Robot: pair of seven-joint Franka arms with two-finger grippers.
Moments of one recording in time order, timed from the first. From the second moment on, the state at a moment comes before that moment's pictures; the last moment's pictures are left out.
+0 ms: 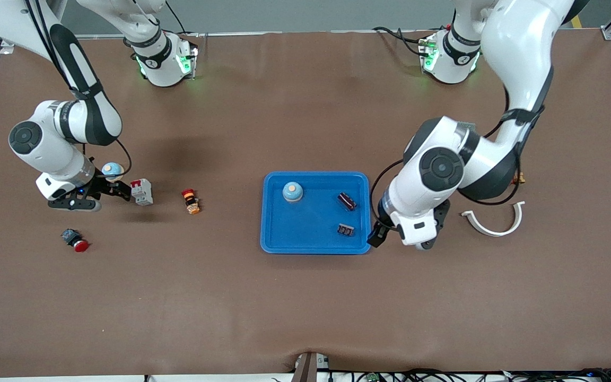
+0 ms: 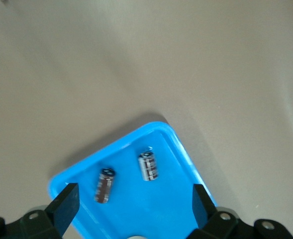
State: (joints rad) left arm -0.14 0.59 -0.43 -1.37 0.17 1.94 -1.54; right arm -0.16 0.22 0.00 -2.38 -0.03 2.66 -0.09
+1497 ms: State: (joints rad) left arm 0.23 0.21 -0.43 -1.37 0.18 1.52 -0.44; right arm -0.36 0.25 0.01 -2.60 -0.03 2.93 -0.29
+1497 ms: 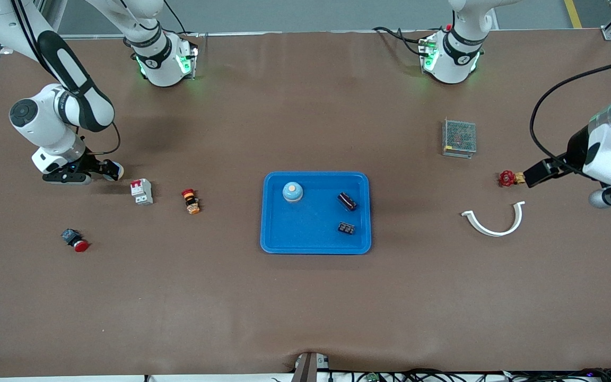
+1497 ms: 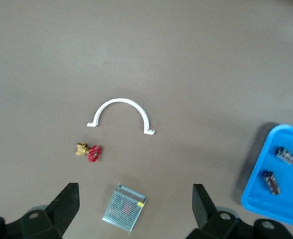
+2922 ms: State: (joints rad) left arm -0.01 -0.06 -0.08 -1.56 0.03 1.45 -0.16; right arm -0.36 0.25 0.07 -2.63 0.04 2.93 -0.30
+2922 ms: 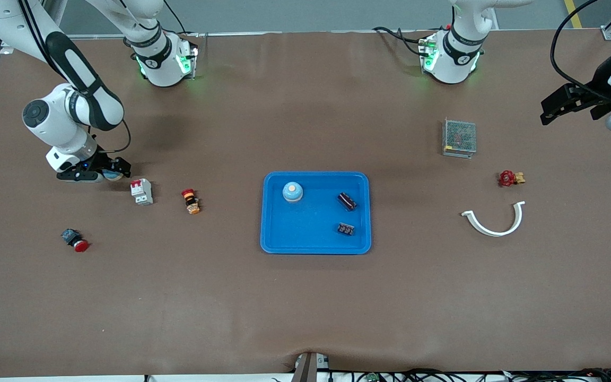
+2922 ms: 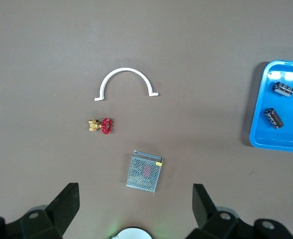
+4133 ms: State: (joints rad) left arm -0.01 -0.06 -0.08 -1.56 0.03 1.46 -0.16; right arm -0.38 0.24 0.12 -2.62 0.06 2.85 -0.43
